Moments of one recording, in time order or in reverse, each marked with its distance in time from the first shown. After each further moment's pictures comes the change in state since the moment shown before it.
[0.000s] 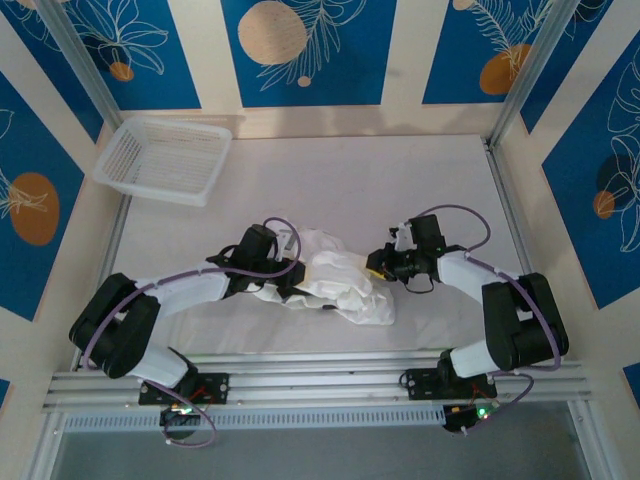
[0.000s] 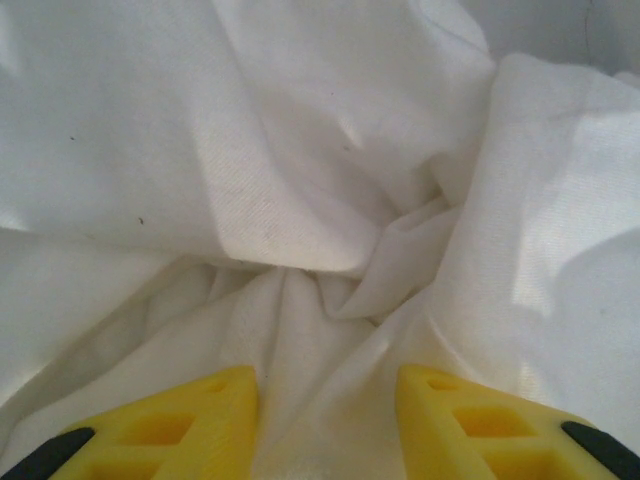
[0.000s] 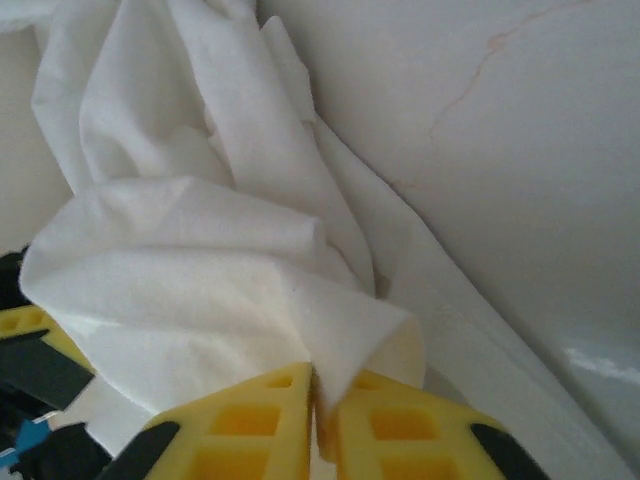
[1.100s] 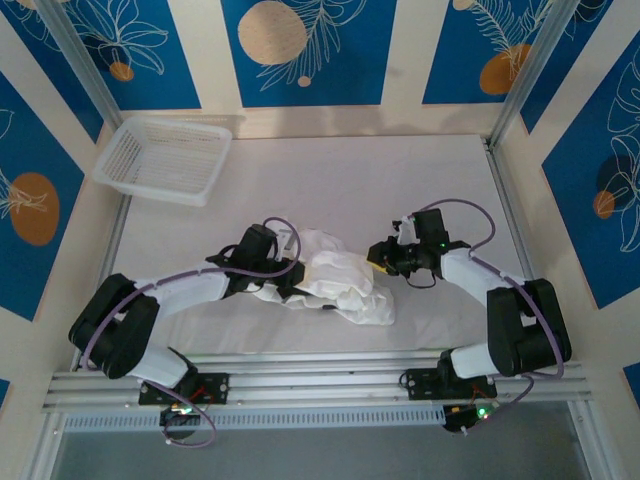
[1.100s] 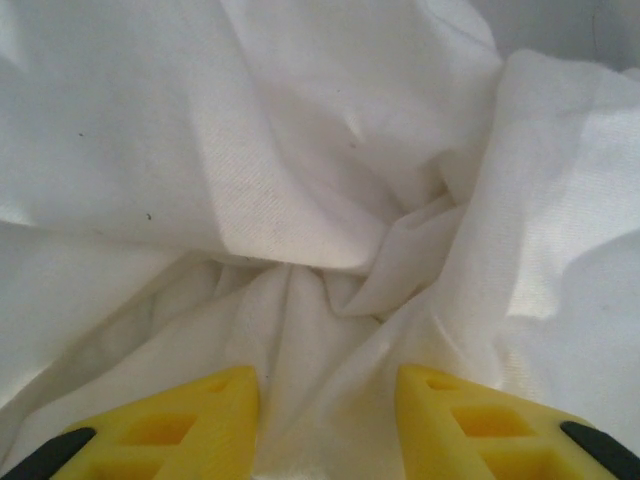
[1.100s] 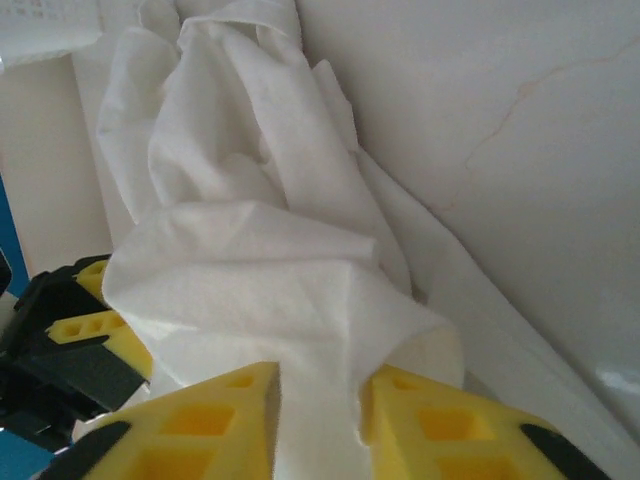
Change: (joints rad) left arm 0.000 -0.001 0.003 -0.012 -0.007 0.002; right arm -0.006 -0.047 0.024 -0.015 -0.006 0.036
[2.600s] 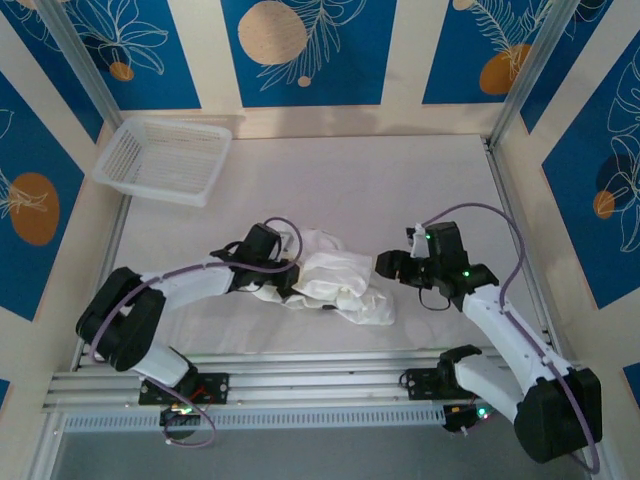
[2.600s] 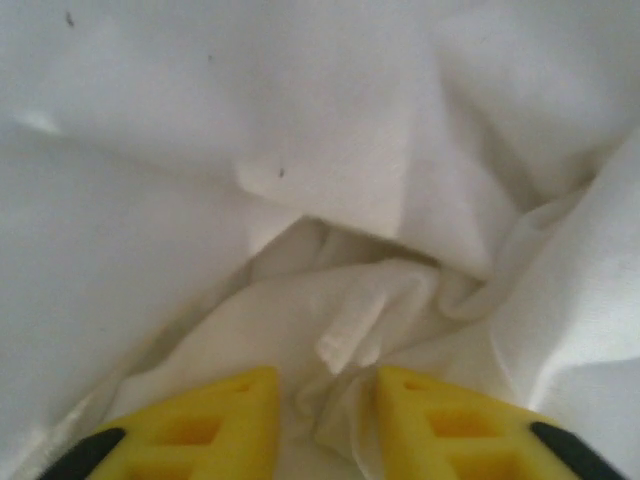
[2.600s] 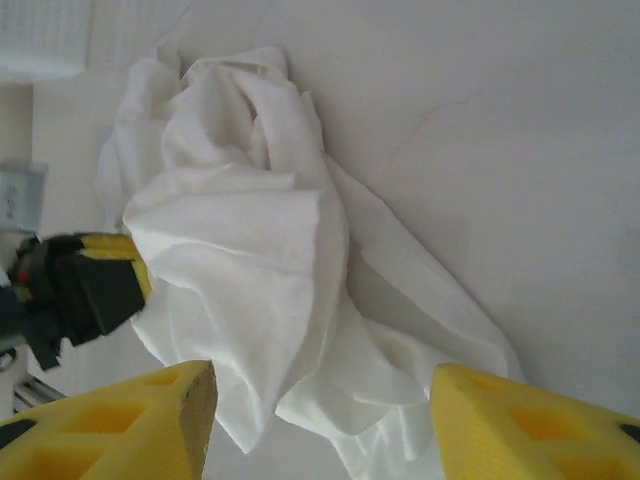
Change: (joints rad) left arm -0.006 0.033 0.050 -0.113 -0.068 0.008; right arm 0.072 -0.412 -0.036 -0.265 0.284 -0.179
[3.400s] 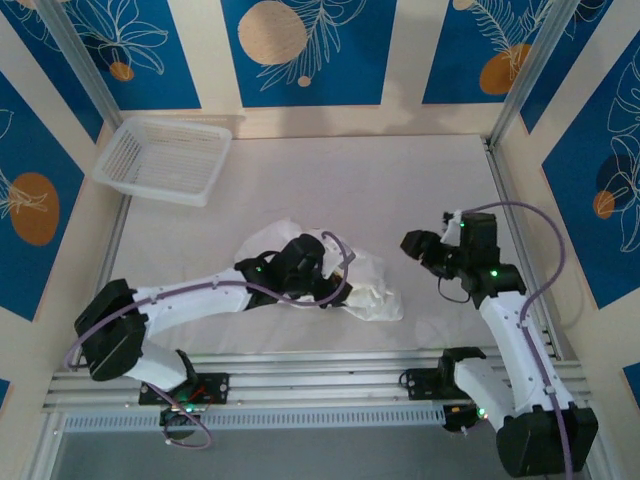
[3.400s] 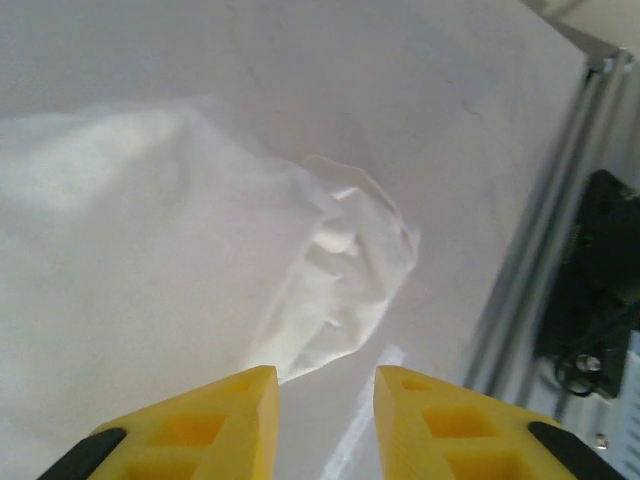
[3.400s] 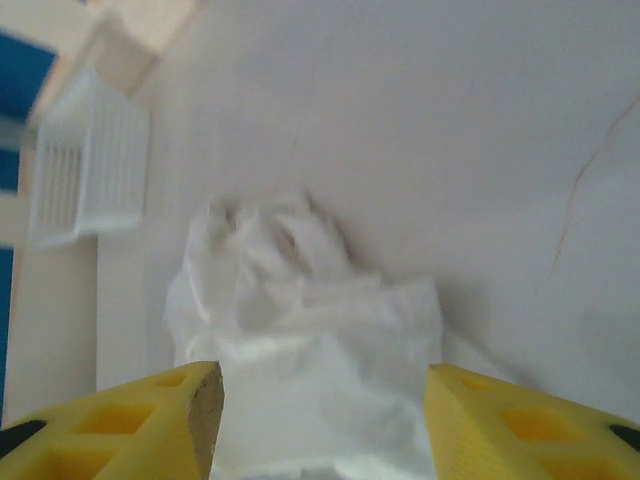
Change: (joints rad) left arm -0.364 -0.057 0.191 -0.011 -0.024 0.159; right arm -0.195 -0.105 0.107 -0.131 -0.055 0.143
